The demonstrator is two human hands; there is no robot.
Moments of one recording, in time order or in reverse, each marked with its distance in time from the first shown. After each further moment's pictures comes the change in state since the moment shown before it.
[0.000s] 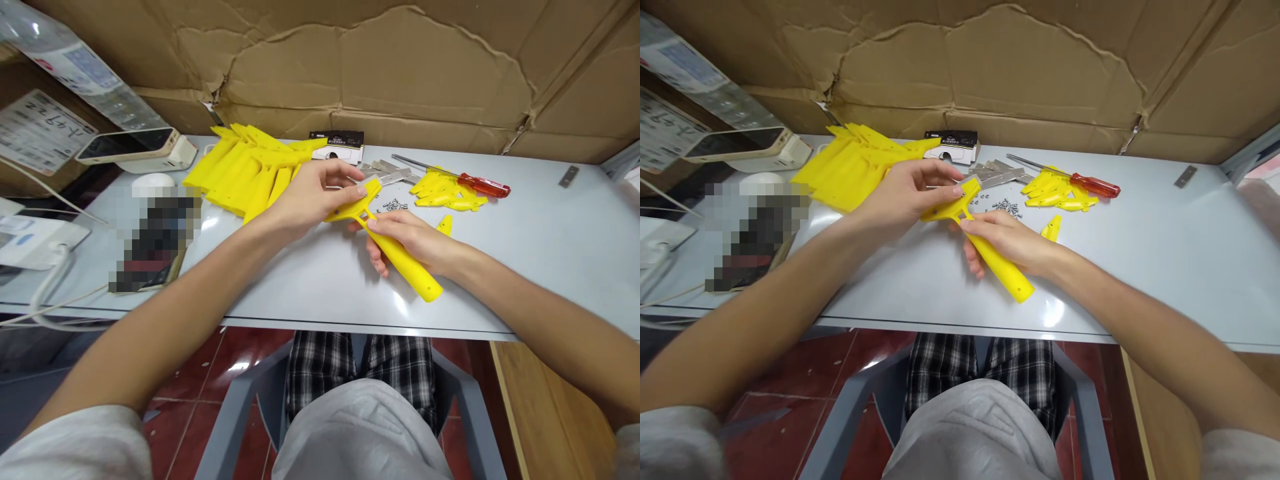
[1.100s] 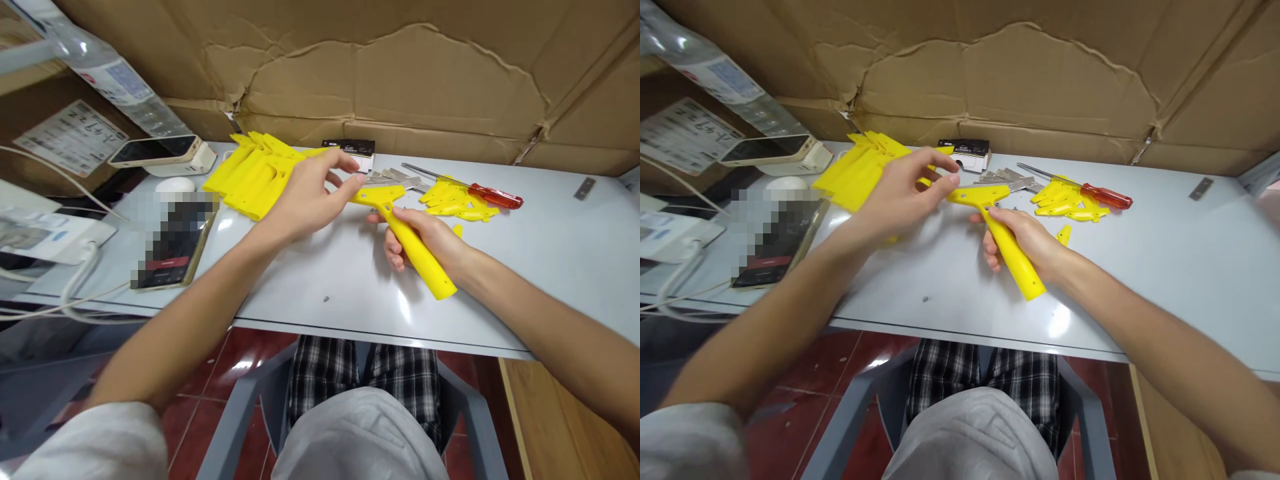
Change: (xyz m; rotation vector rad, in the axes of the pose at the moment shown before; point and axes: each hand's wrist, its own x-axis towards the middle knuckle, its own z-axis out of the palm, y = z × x) left_hand 0.000 0.021 -0.014 0.219 0.159 0.188; right_hand 0.002 -0.003 -0.011 0.142 0.128 -0.001
